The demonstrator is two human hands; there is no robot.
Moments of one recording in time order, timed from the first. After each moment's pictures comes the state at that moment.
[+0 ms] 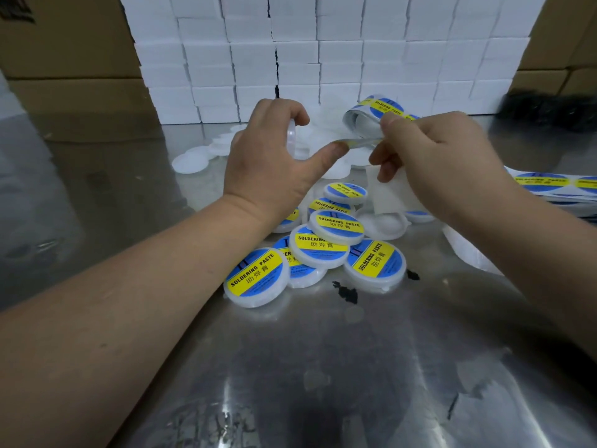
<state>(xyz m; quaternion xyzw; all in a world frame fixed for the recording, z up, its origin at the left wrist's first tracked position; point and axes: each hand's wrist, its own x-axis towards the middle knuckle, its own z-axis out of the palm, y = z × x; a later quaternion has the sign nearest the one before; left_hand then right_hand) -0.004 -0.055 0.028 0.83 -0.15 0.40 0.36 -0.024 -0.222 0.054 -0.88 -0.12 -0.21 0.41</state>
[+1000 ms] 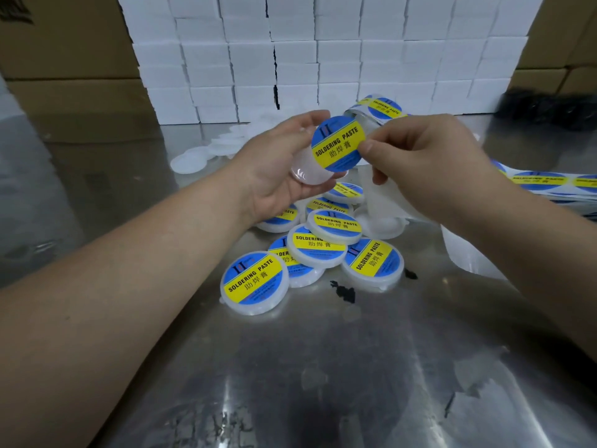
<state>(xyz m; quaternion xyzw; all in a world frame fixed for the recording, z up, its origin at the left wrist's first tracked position) 0.011 -0.059 0.039 0.60 -0.10 -0.06 0.79 -0.019 -0.219 0.048 -0.86 -0.21 -0.20 0.41</state>
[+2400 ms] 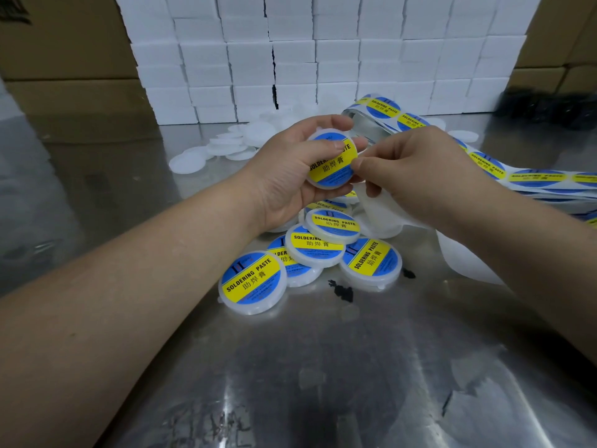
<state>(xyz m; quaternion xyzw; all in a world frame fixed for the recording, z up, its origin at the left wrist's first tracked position) 0.003 -0.069 0.035 0.60 -0.20 -0.06 0.77 -0.020 -0.217 0.046 -0.89 -0.15 -0.16 0.41</state>
